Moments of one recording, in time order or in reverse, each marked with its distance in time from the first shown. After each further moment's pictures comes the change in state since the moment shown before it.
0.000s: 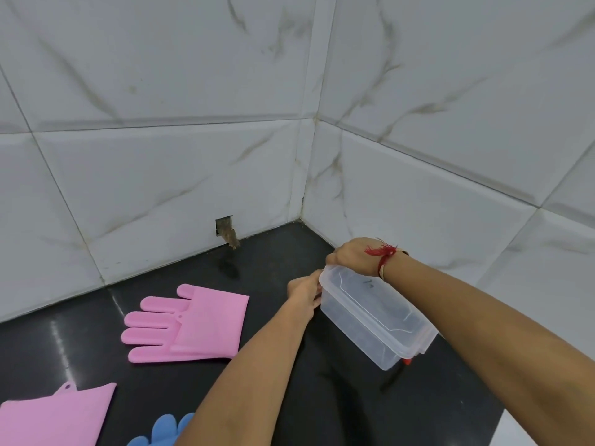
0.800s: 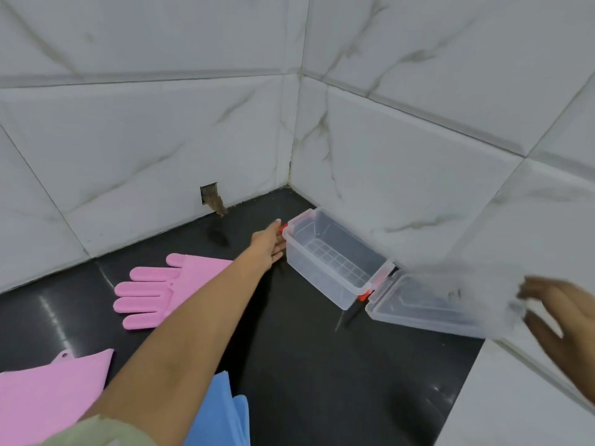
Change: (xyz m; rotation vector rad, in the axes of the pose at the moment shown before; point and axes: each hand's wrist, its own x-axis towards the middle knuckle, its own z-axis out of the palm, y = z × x) left_hand 0.013 0.038 -0.046 0.116 -0.078 0.094; right_hand -0.306 -0.029 0.060 0.193 0.647 0.673
